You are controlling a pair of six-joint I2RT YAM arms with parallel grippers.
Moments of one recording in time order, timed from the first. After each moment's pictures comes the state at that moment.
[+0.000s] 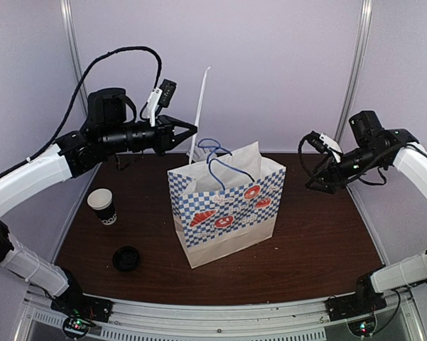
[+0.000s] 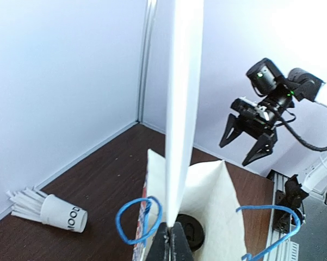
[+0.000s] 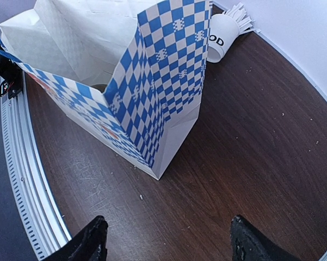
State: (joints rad) left arm -0.74 1.36 1.36 -0.14 0.36 -0.10; right arm 0.20 1.24 1.31 -1.02 -0.58 -0.55
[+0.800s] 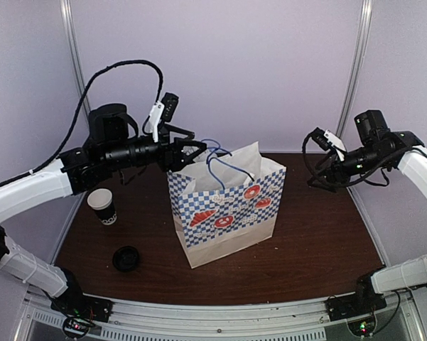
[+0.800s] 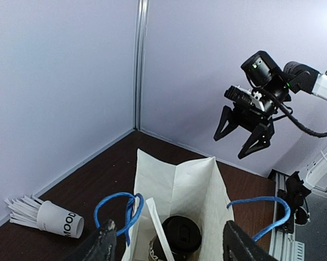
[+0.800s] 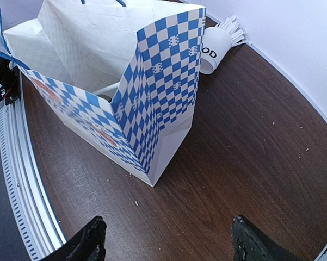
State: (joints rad) left arm -0.82 1.32 1.19 0.03 0.30 -0.08; right arm 0.19 1.20 1.29 -0.98 -0.60 -0.54
